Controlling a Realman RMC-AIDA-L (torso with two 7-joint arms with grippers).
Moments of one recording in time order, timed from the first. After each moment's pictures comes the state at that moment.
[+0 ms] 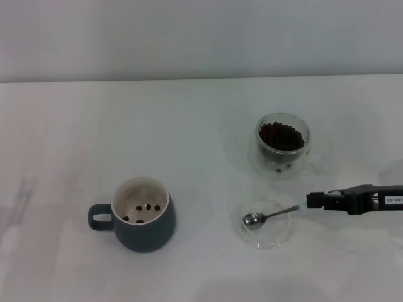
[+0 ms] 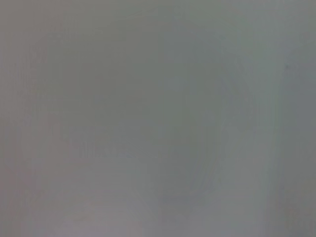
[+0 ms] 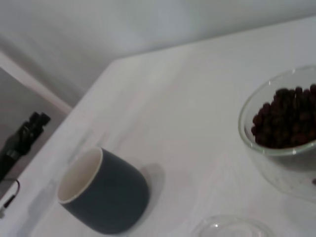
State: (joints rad) left arm -0.27 -2.08 2.82 0.12 -1.36 1.33 -0.18; right arm 0.39 1.91 -1.01 -0.59 -1.82 -1.44 1.92
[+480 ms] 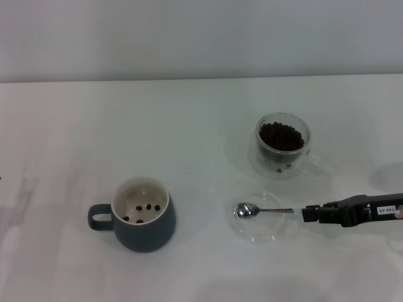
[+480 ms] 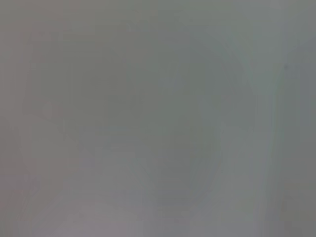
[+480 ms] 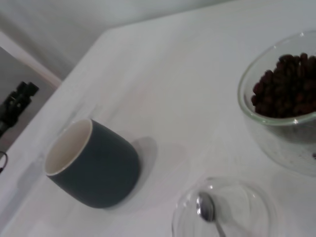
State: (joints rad) left arm -0.27 -2.08 2.82 0.12 -1.36 1.33 -0.18; right arm 0.41 1.92 -1.02 -0.58 -1.90 -1.42 1.92
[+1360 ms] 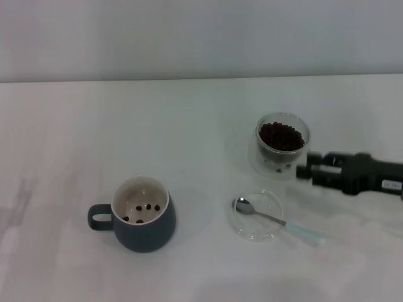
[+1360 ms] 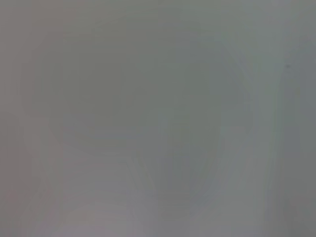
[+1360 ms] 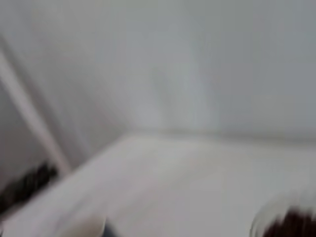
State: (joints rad) left arm -0.27 -2.08 2.82 0.12 -1.36 1.33 -0.18; right arm 0.39 2.01 -0.69 -0.59 -1.87 -1.49 1.51
